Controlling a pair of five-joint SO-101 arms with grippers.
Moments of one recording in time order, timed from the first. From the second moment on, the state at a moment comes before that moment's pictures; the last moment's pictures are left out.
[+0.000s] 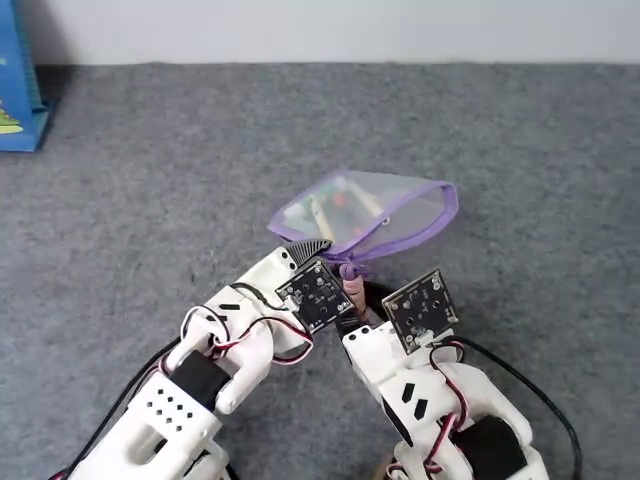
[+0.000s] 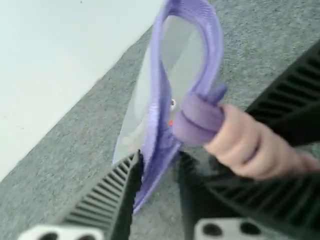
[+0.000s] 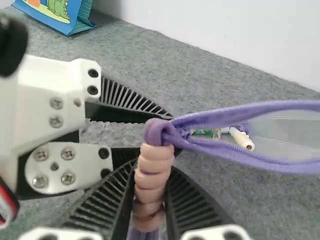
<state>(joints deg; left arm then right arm) 31.6 -58.3 71.6 24.1 -21.1 -33.1 -93.6 66.0 61.2 2.3</state>
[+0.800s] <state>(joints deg) 27.3 -75.5 69.1 43.4 -19.4 -2.4 -92.7 74.8 28.3 2.4</state>
